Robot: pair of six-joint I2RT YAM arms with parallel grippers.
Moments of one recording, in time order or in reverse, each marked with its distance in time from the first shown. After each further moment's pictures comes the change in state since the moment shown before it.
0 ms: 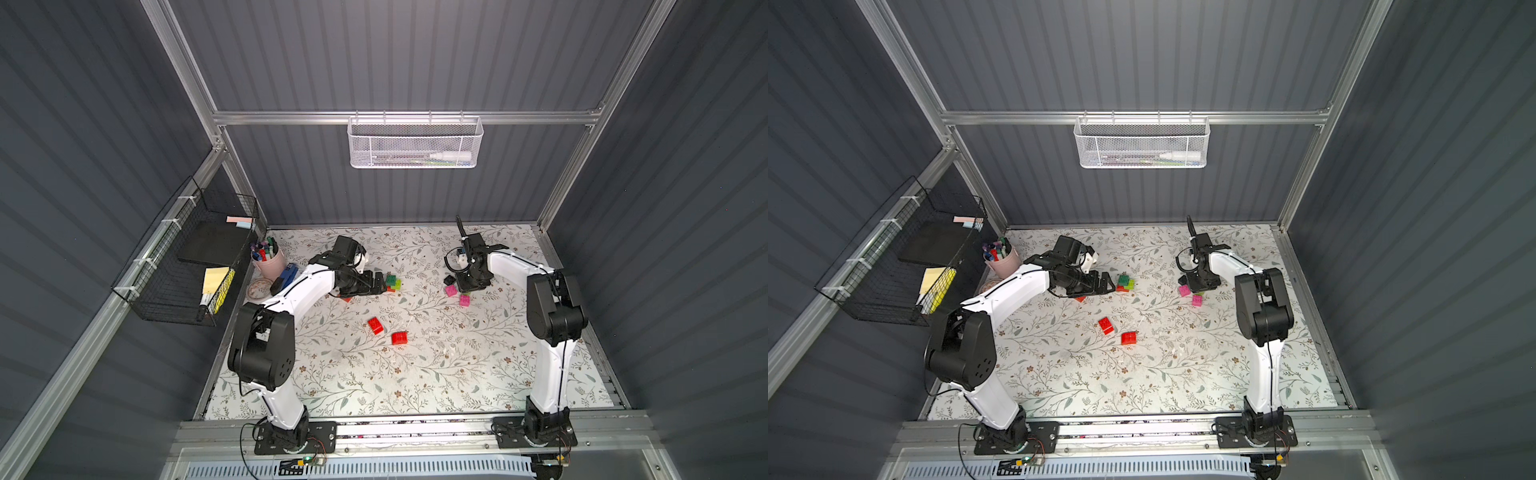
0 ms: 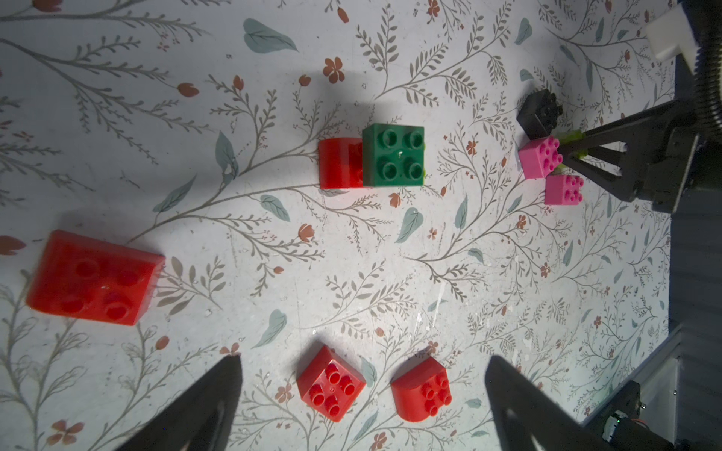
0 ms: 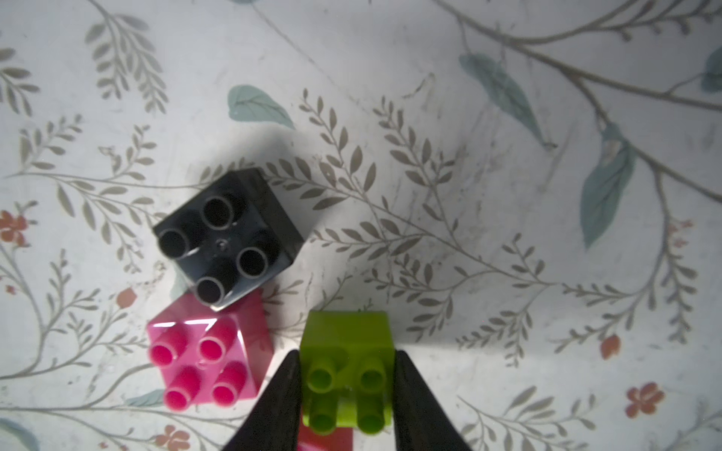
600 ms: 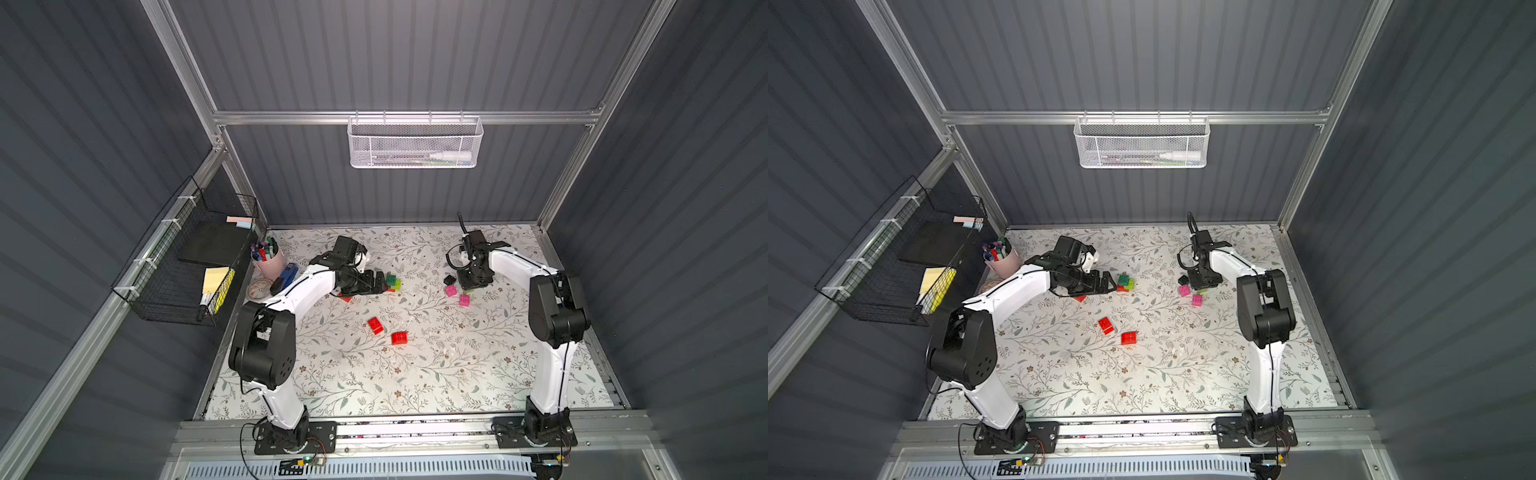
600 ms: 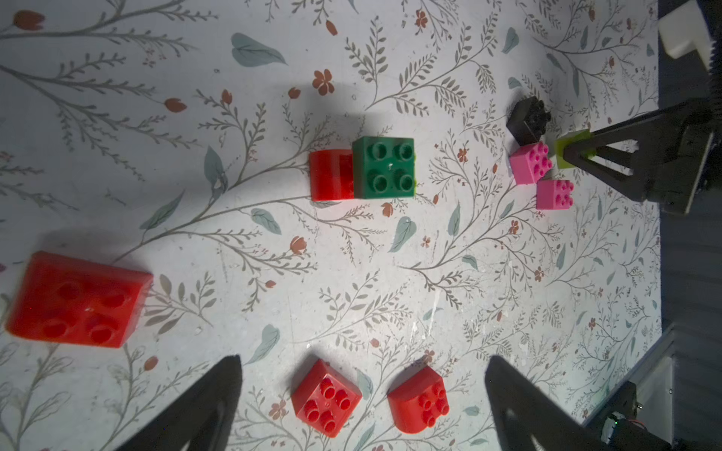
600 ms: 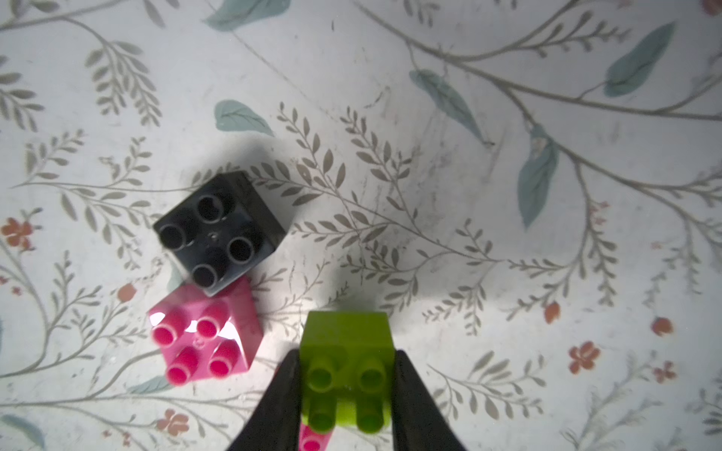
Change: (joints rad) left arm 0.001 0.013 -0.010 0.057 0.023 0.003; right arm 0.004 -0.057 0.011 -0.035 0.053 0.021
